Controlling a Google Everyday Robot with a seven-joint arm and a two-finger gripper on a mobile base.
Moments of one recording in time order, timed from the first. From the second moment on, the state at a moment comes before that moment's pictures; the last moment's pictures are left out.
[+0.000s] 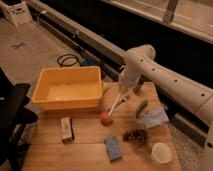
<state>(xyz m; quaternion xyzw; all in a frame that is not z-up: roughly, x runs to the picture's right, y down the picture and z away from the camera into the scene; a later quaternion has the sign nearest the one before) 0.119 -0.001 0.784 -0.21 -0.20 -0.38 0.88</state>
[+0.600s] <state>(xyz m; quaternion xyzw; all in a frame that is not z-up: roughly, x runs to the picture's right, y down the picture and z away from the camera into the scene) 0.140 -0.052 0.813 -0.17 -0.20 -0.26 0.93</state>
